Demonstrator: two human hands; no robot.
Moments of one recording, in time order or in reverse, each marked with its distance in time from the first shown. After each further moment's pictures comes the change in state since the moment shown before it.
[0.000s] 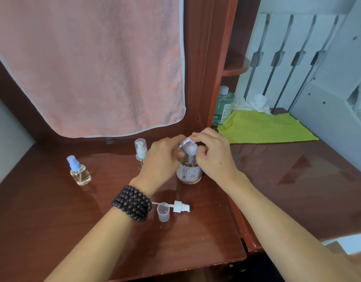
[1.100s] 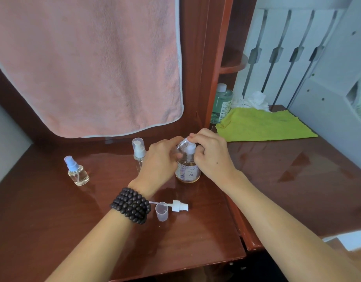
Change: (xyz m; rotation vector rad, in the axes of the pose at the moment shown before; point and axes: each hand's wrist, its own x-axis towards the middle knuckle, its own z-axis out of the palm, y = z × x) left_hand -0.003 -0.002 0.004 0.026 0.015 0.017; right_hand -0.003 0.003 0.003 -0.024 -0.031 -0.014
